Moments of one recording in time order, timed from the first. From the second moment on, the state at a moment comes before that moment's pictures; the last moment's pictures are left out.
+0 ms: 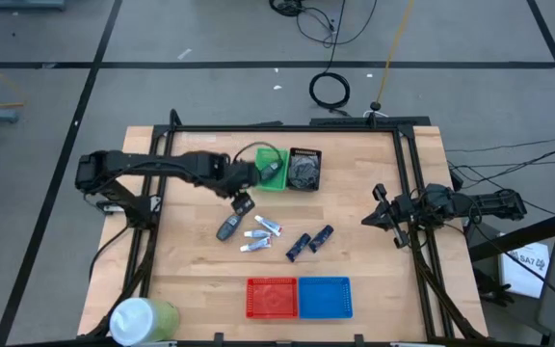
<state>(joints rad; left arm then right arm) 0.09 1.54 1.28 -1.03 -0.14 -0.56 0.09 0.01 0.02 0.07 -0.21 0.11</state>
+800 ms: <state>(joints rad) -0.15 1.55 1.09 -1.02 -0.10 -1.06 0.09 0.01 0.02 0.07 -0.21 0.11</state>
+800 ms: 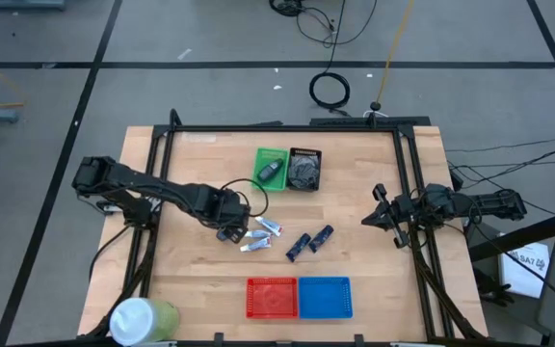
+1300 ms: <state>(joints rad) -0.16 1.55 1.09 -0.99 -0.09 -1.06 0.09 0.01 0.02 0.07 -0.21 0.11</state>
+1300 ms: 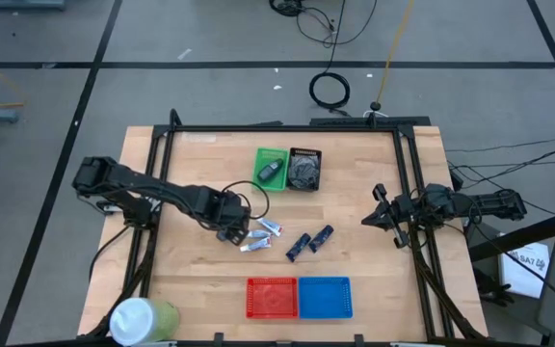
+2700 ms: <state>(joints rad) -0.13 1.83 1.08 -0.90 -0.04 -0.99 0.09 0.02 0.02 0.07 -0.21 0.11</state>
